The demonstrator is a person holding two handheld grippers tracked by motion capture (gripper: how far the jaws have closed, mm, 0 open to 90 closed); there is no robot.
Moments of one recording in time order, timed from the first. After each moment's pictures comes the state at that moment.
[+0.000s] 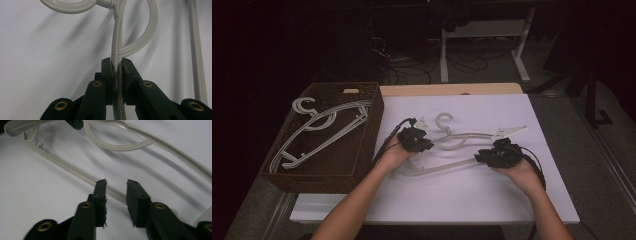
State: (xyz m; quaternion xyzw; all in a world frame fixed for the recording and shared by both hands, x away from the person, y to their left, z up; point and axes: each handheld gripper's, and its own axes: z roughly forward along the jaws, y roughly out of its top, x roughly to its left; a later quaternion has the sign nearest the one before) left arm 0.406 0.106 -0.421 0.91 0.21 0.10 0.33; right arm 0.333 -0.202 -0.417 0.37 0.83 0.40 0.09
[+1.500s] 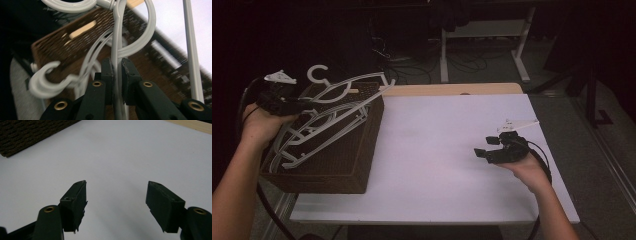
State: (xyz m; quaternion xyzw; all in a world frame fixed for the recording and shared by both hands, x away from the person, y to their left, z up) left arm 0.390 0.398 -0.254 0.83 0.42 0.25 0.28; right arm 0.330 -0.204 -0.388 0.38 0.82 0.43 0.12
